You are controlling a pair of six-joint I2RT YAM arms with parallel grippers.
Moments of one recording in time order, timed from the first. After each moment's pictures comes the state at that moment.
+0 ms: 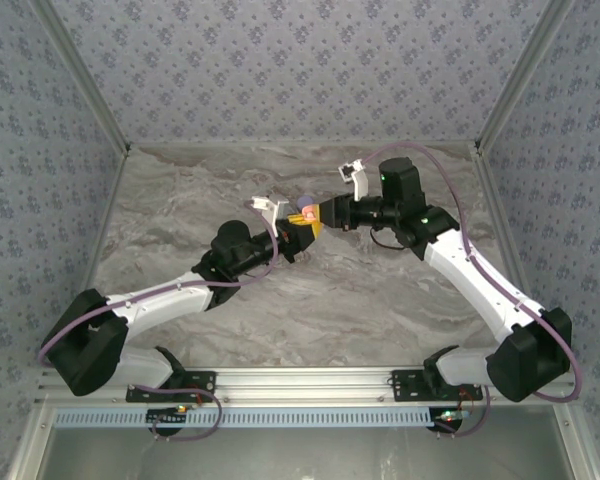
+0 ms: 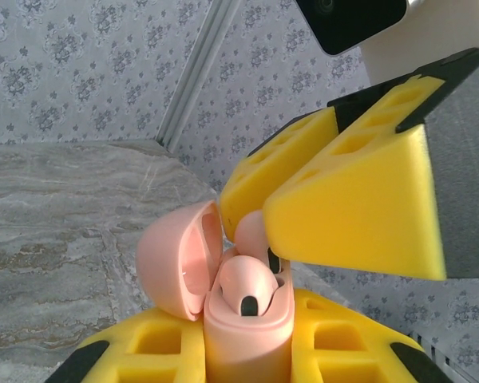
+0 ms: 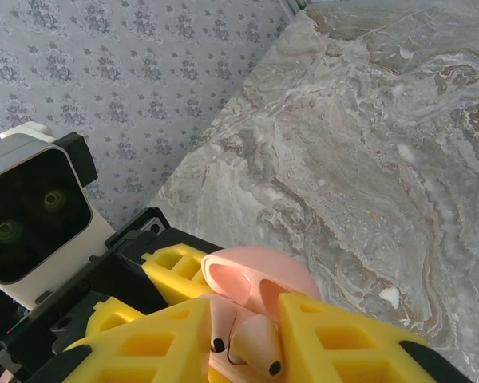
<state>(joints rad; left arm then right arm) -0.79 1.34 0.68 0.68 0.25 -0.51 0.48 1.30 1.16 -0.33 -0.65 0.35</state>
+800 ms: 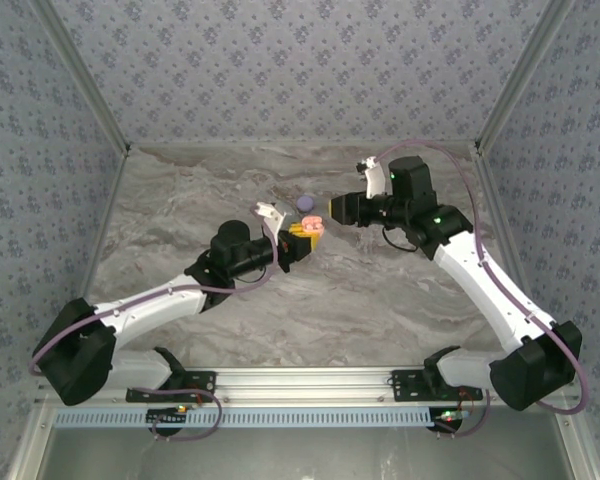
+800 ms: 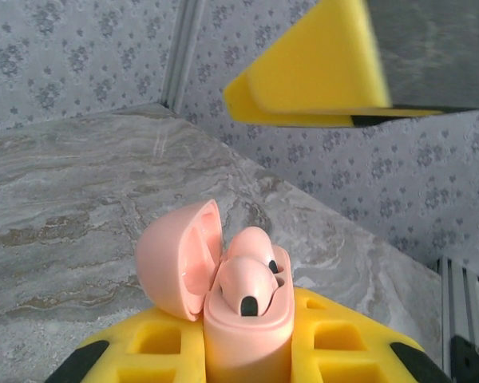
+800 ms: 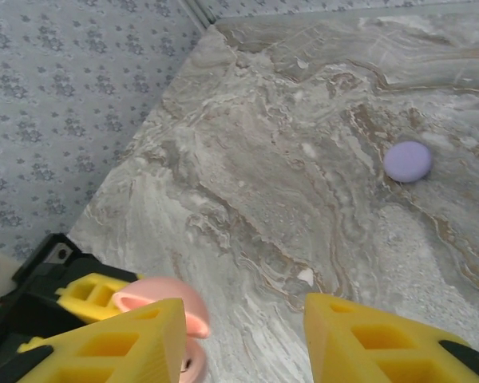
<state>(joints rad) -0.79 1.27 0.68 0.48 0.32 -0.30 0.43 1.26 1.20 -0.50 -0.46 0.30</state>
